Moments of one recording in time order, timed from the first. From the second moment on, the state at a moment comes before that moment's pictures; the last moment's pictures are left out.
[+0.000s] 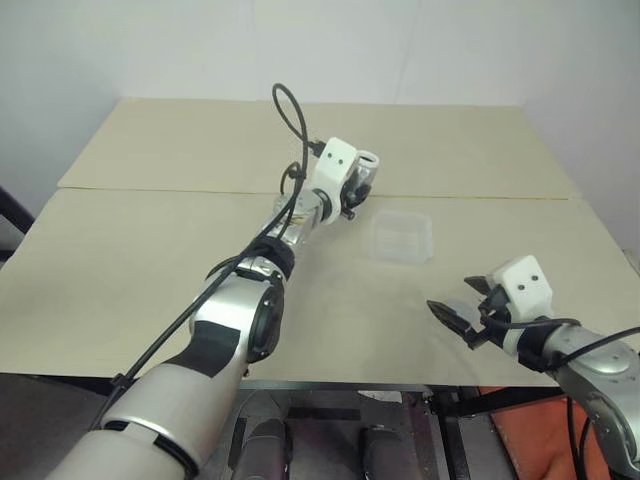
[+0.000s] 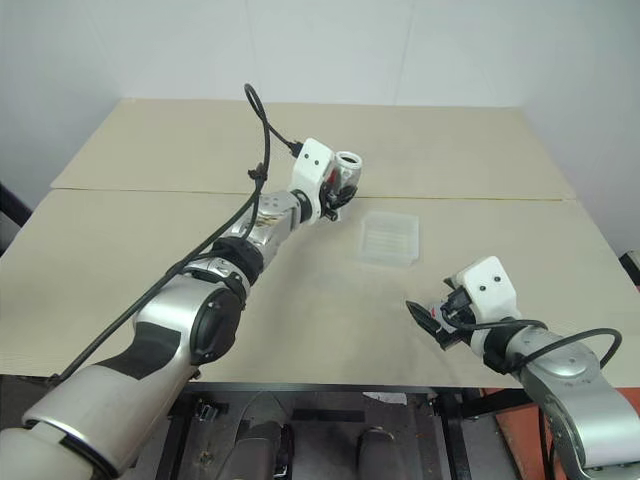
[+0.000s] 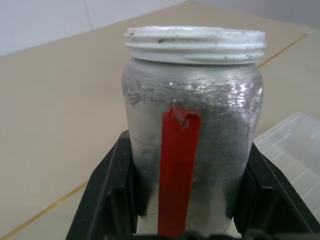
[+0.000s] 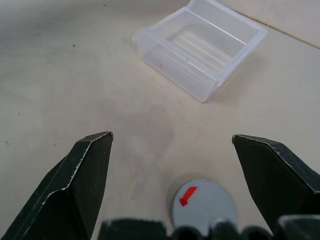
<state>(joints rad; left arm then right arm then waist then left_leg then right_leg) -1.37 0.02 0.15 1.40 0.12 -0.10 -0.44 0.05 -0.70 -0.26 -0.69 0.44 0.86 0.48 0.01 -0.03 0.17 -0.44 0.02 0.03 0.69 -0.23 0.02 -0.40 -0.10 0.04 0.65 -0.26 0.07</state>
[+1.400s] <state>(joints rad) -1.56 0.00 -0.69 1.43 0.95 -0.30 0.10 0.25 -0.57 -0.34 -0.92 0.45 0.93 0.33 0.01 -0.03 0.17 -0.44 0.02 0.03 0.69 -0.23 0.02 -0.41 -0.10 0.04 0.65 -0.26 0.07</state>
